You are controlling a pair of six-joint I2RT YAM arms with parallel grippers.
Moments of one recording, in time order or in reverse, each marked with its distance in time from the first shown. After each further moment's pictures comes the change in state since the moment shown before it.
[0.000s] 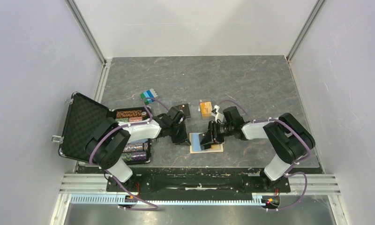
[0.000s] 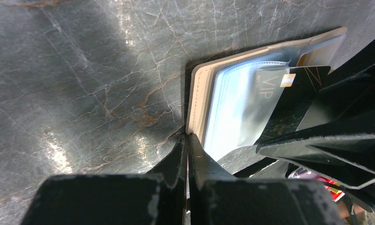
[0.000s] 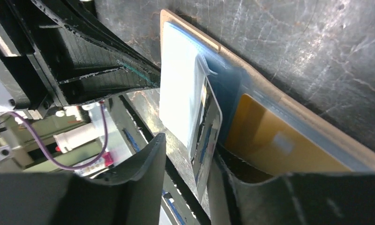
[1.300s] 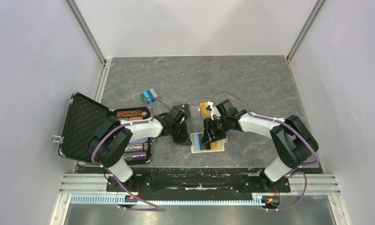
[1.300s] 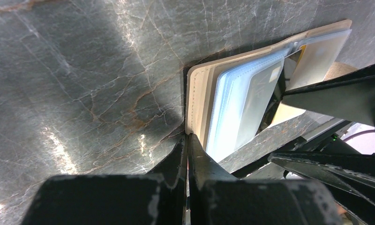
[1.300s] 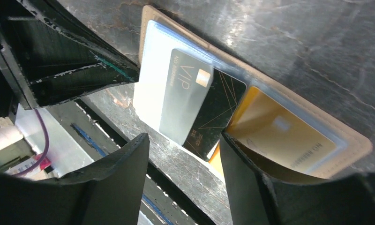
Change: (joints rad) left arm -0.008 0.029 0.028 -0.011 0.015 0.000; right arm 0.064 -0.087 0.253 -0.573 0.260 -0.303
